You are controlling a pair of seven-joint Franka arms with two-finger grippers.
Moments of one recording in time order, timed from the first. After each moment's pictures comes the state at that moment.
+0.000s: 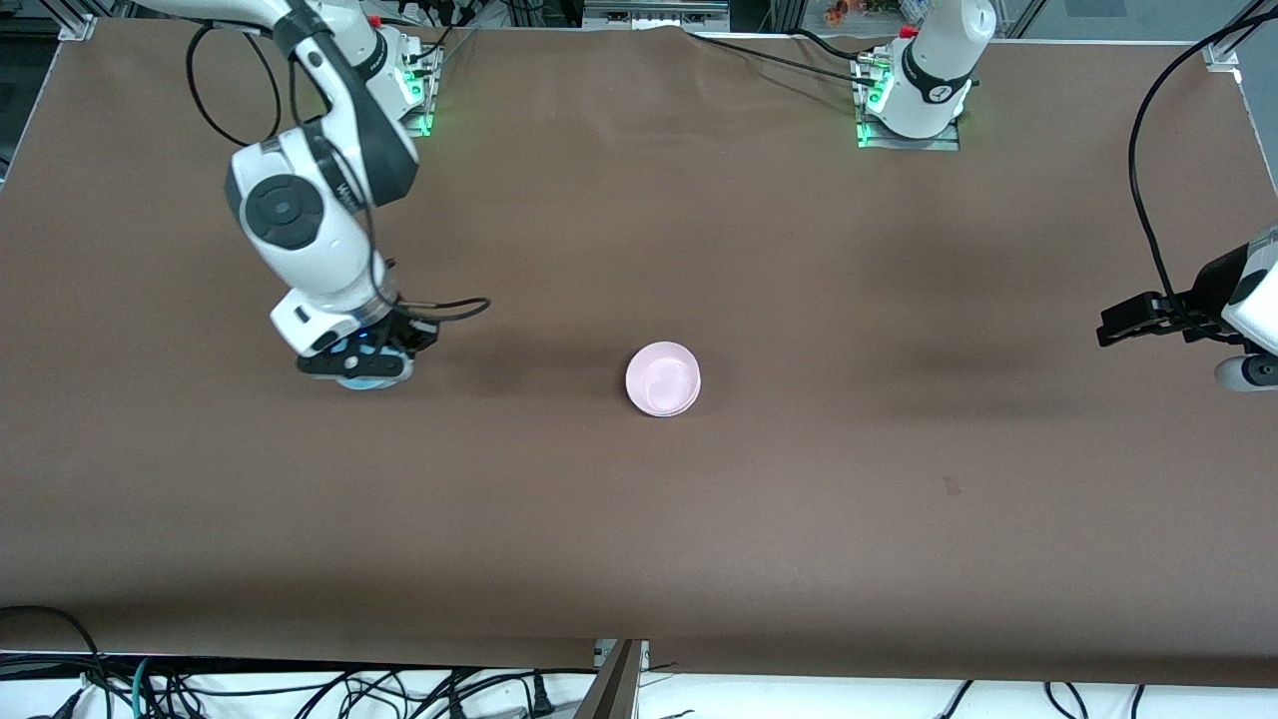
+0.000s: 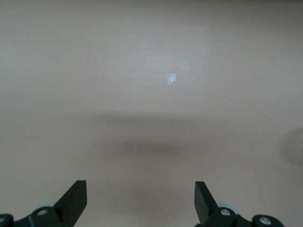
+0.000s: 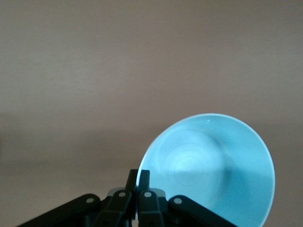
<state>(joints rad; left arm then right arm) 0.03 0.24 0.02 -1.42 0.00 1.61 -0.03 -0.15 0.31 0.59 -1.91 -0.27 2.19 0.60</state>
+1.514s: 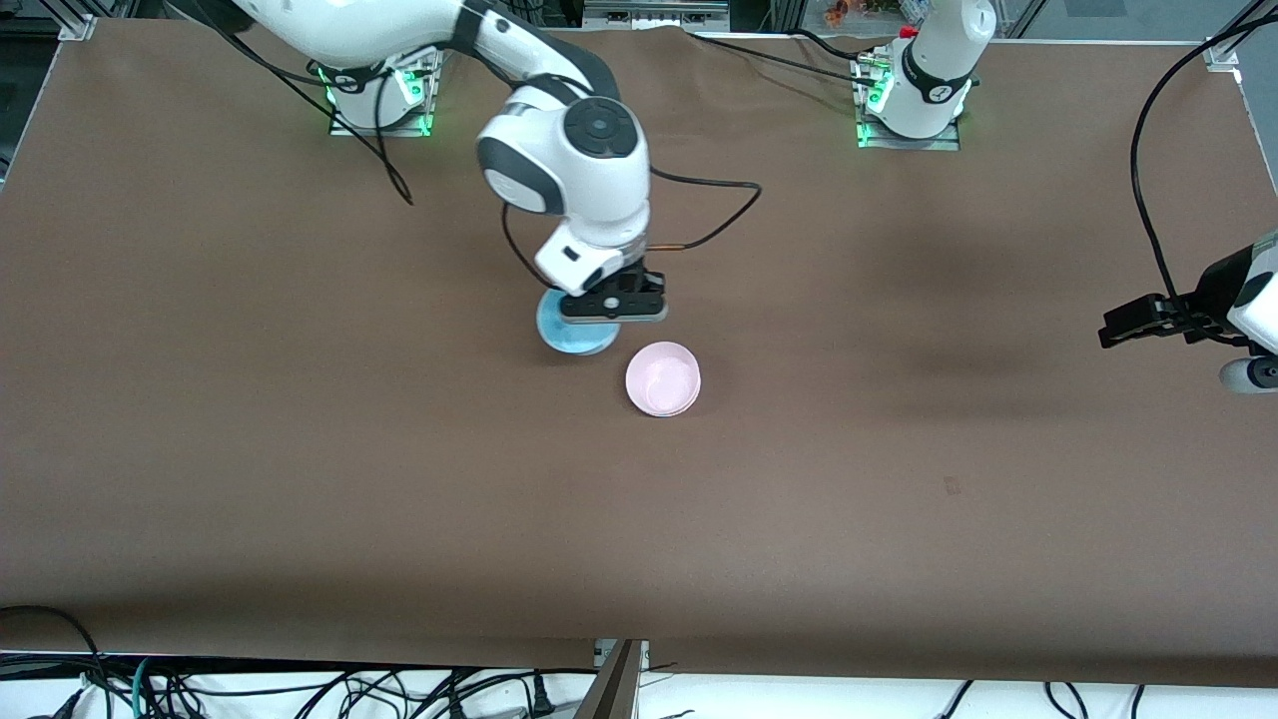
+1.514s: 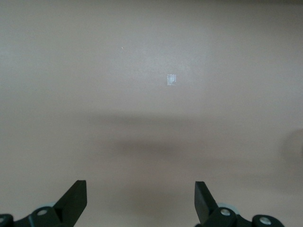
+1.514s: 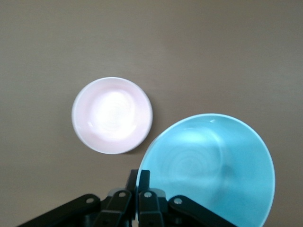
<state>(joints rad) 0.03 0.25 0.03 -1.42 -0.01 1.61 -0.03 0.24 0.75 0.79 -1.39 -0.66 2.00 1.08</state>
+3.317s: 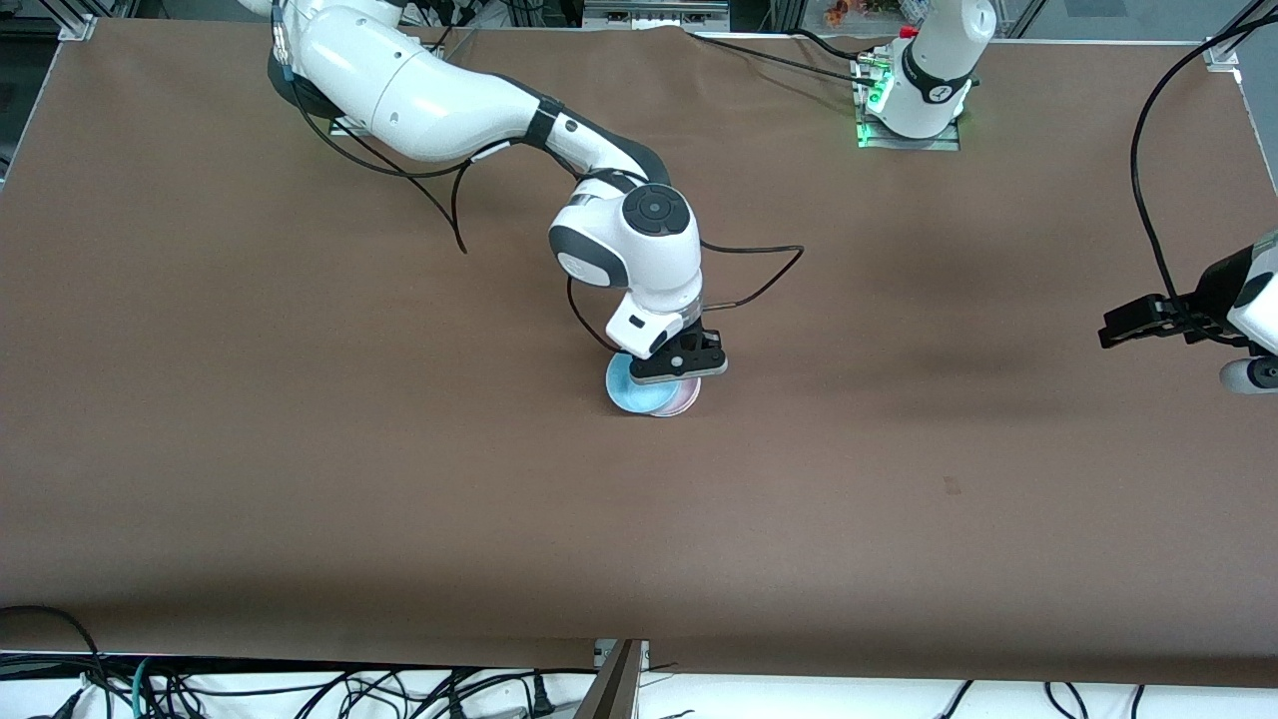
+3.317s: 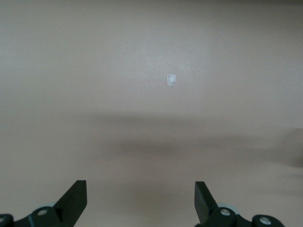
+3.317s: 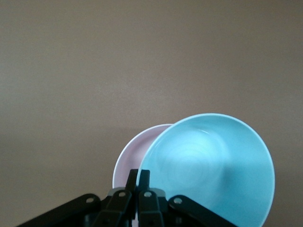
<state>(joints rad) 0.03 0.25 0.03 -1.41 -0.01 1.61 -0.03 0.41 1.06 0.70 -1.08 -0.80 2.15 1.02</state>
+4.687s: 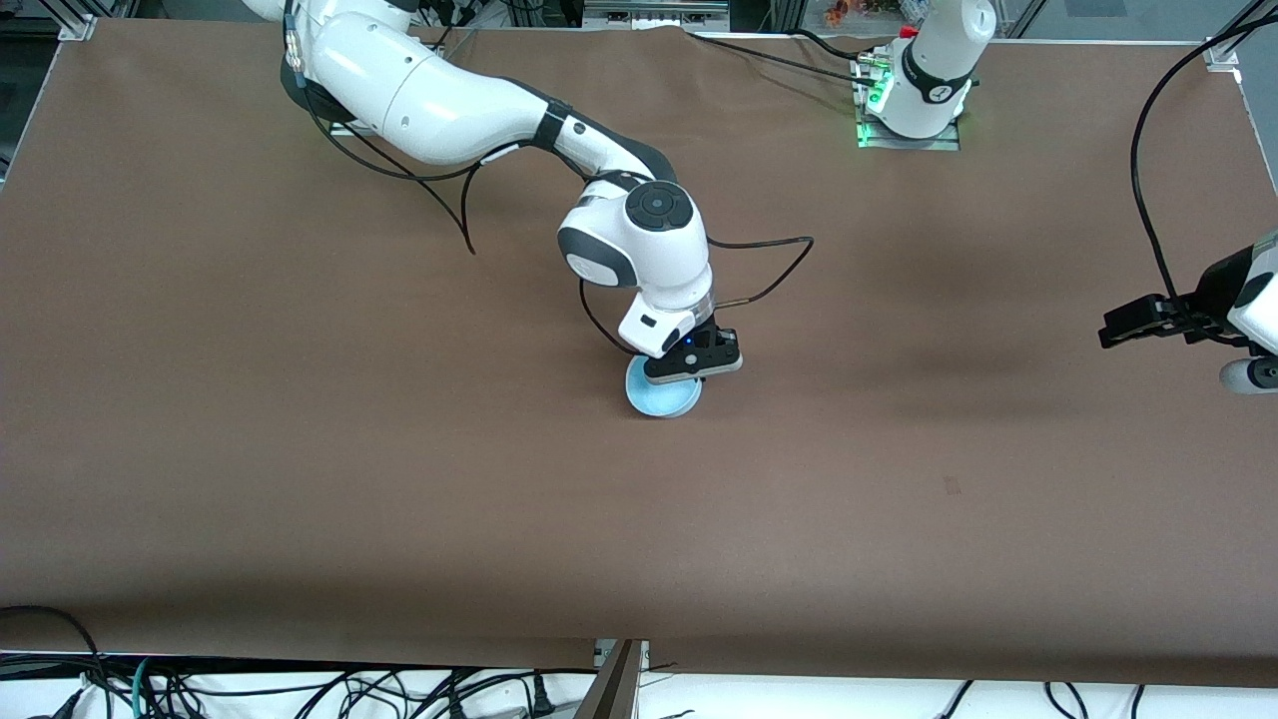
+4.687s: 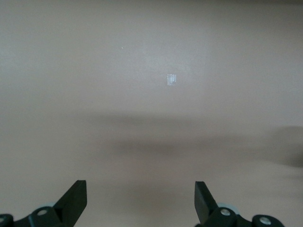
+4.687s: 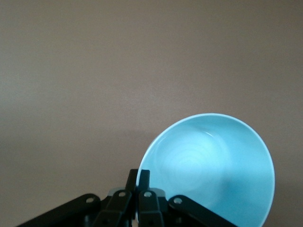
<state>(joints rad) 0.03 0.25 0.03 -1.41 -0.01 1.61 -0.03 0.44 1.09 0.69 -1.03 -0.80 2.21 1.01</state>
